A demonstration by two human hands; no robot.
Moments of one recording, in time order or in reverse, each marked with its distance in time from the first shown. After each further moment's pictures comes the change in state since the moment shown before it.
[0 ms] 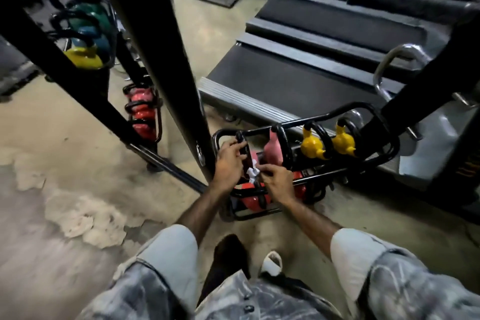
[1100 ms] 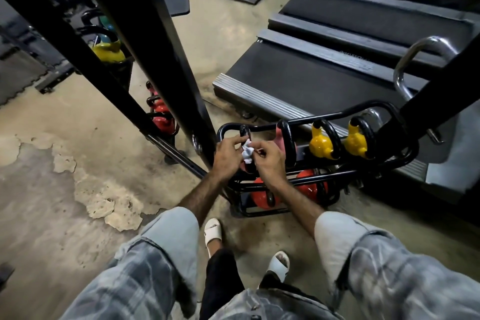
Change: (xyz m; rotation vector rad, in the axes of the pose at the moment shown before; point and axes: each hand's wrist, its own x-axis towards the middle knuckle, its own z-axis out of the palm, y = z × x) left_hand -0.001 0.005 -0.005 0.036 0.029 -0.105; right_hand 0.026 -0.020 0.007 0.194 0.066 -0.154
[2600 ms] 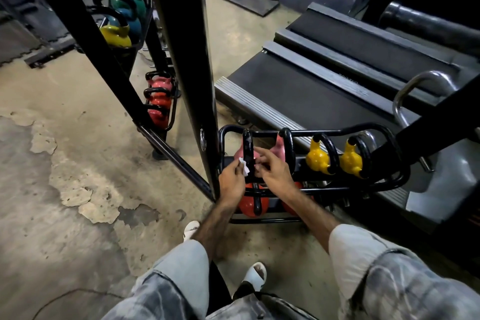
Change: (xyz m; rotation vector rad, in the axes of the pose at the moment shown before) left_hand -0.047 -0.023 0.048 -0.312 0.186 -0.225; right_hand -0.003 0.008 -0.024 -0.094 -0.358 0.074
